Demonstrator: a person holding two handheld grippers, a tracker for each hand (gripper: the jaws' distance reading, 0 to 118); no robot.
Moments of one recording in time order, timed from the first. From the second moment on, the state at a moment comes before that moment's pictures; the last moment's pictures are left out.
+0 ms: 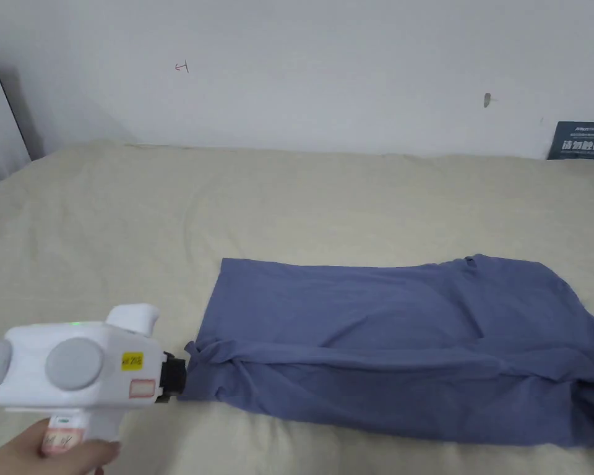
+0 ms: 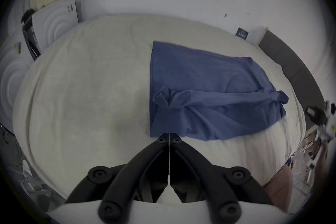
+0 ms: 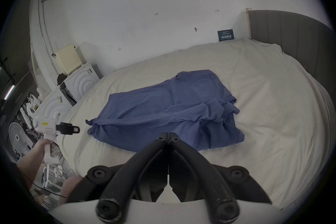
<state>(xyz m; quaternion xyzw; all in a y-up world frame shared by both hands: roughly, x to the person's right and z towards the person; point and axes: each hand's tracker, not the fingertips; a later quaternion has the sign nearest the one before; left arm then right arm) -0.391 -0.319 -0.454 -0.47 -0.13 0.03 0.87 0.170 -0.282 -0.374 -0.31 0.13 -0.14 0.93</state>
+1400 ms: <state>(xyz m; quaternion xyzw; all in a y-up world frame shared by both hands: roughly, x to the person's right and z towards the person) -0.348 -0.339 -0.512 -0.54 -0.16 -0.09 0.82 0.252 -0.329 -0.522 -0.54 0.02 -0.19 0.82</state>
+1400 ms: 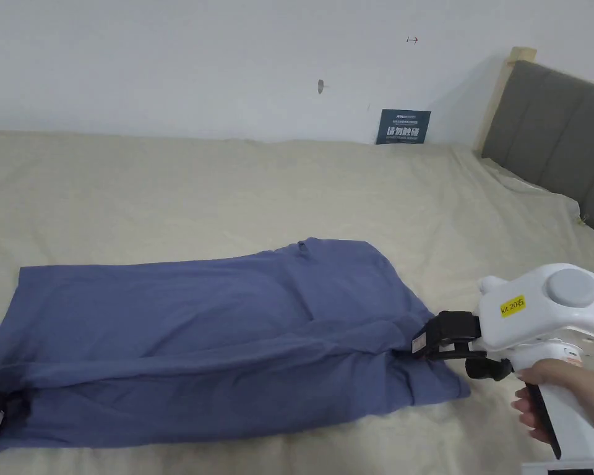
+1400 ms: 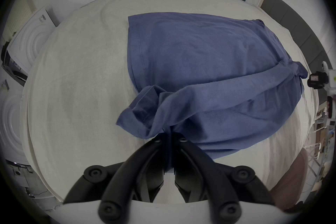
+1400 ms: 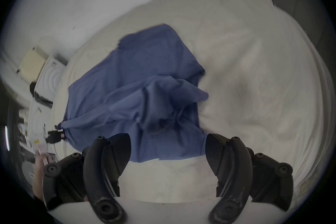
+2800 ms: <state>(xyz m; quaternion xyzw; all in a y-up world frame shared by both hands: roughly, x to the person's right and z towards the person) -0.375 -0.295 -0.374 -0.54 -0.20 -0.10 0.81 0.257 -0.292 -0.375 -0.56 0.09 -0.11 0.82</state>
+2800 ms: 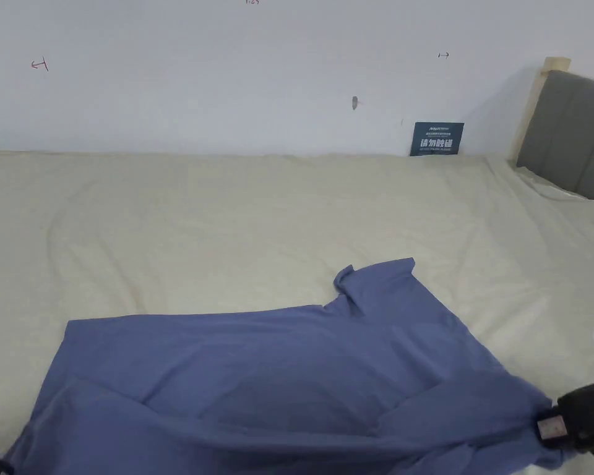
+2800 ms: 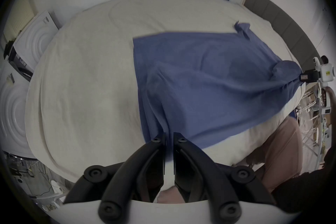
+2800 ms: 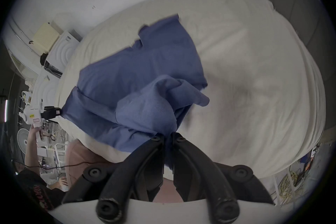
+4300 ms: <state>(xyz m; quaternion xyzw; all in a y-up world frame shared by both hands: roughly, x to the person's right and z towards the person) -0.396 -0.298 -0.614 -0.48 -0.17 -0.02 0.86 0.137 -0.279 -0.429 -0.37 0.19 -0.07 0.91</state>
